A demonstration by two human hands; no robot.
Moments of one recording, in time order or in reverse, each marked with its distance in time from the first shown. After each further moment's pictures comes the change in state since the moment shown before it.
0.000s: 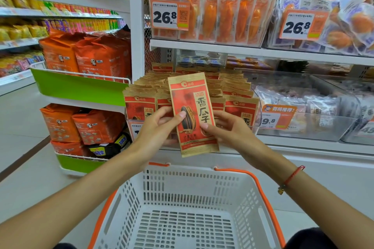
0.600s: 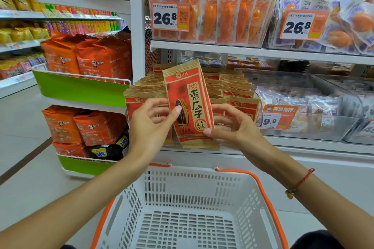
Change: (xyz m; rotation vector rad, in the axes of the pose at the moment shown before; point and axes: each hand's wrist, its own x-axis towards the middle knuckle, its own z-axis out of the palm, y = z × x) left_hand -0.007 0.008 0.002 0.198 0.385 0.240; right_hand -0.013 -0.014 -0.002 0.113 -0.046 -0.087
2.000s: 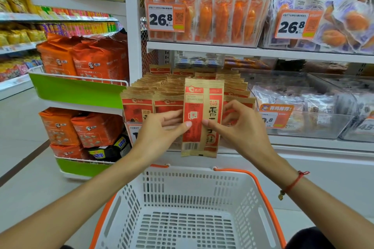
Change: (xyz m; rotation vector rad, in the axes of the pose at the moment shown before) left_hand 0.002 -0.004 0.006 -0.003 -0.370 -0.061; right_hand 0.003 0.002 0.000 -0.776 0.465 -0.171
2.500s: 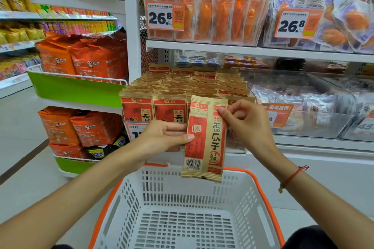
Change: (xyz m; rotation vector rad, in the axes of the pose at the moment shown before) left_hand 0.002 -0.001 -0.007 -0.036 -0.291 -0.255; right_hand 0.008 0.013 0.000 0.245 0.057 0.095
